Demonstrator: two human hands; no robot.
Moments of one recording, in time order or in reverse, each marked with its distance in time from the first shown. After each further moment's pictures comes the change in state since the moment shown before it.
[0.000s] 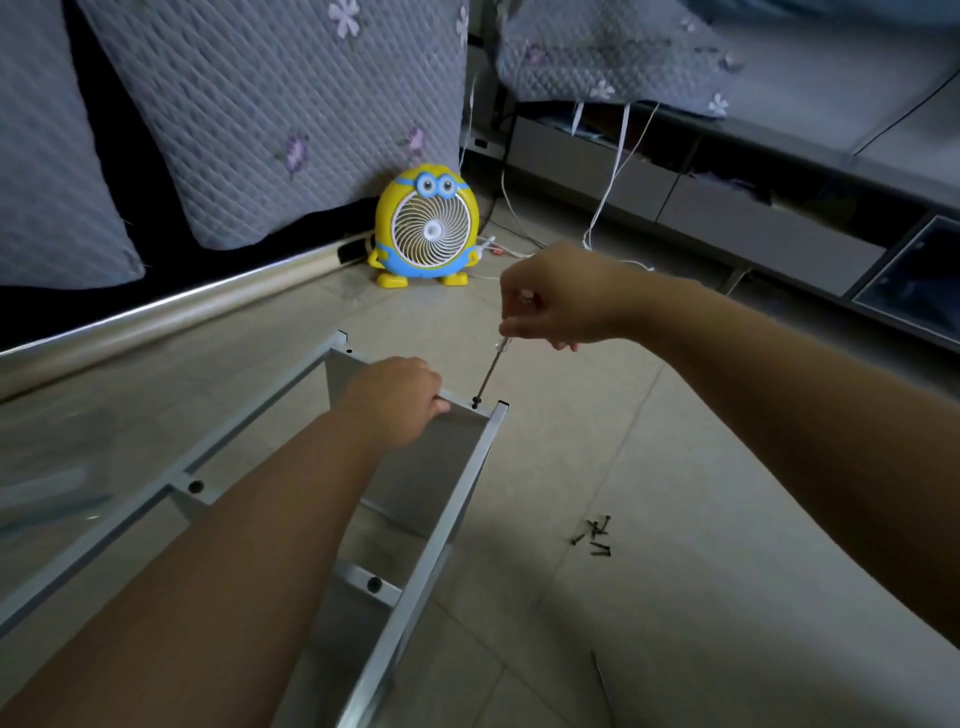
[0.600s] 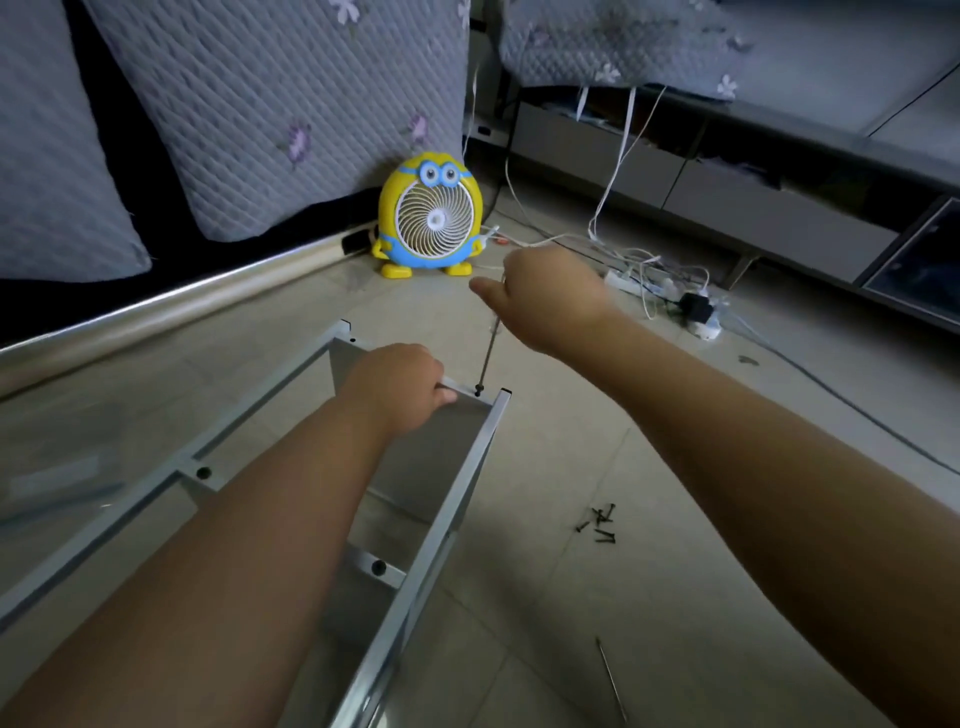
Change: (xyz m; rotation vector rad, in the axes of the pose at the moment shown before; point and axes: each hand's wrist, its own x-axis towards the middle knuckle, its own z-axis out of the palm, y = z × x) left_hand -0.003 0.005 -0.005 -0.019 0.015 -0.035; right_hand 0.009 -0.023 0.027 -0.059 0.253 0.275
